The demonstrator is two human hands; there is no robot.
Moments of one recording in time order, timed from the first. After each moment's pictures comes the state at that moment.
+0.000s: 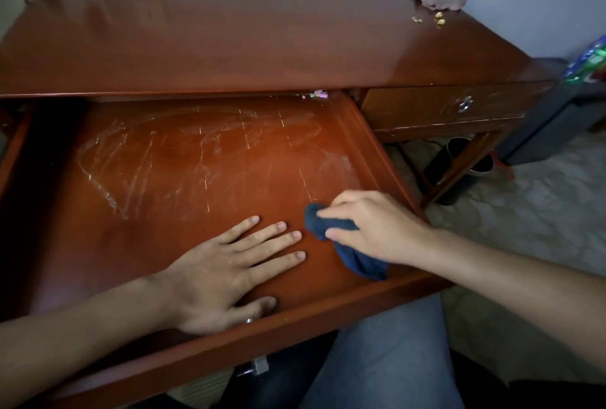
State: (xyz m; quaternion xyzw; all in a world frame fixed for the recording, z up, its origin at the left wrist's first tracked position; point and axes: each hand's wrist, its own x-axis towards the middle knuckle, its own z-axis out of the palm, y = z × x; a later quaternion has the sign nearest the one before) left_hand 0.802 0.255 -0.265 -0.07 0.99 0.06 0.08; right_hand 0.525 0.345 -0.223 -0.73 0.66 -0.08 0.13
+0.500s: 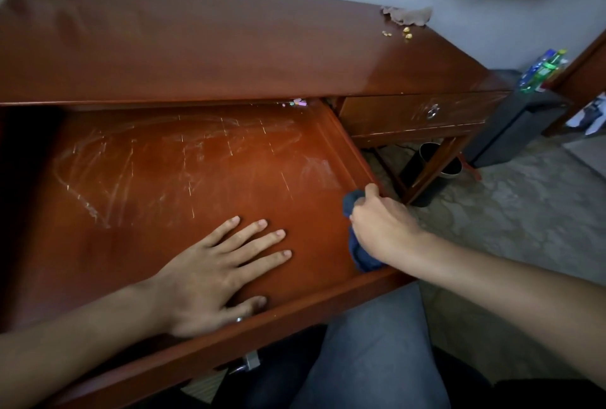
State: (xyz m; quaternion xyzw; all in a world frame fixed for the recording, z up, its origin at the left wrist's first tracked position) left_hand 0.802 0.256 -0.271 -0.08 0.99 0.05 0.03; right_hand 0.526 0.358 -0.218 -0.58 0.78 0.22 -0.03
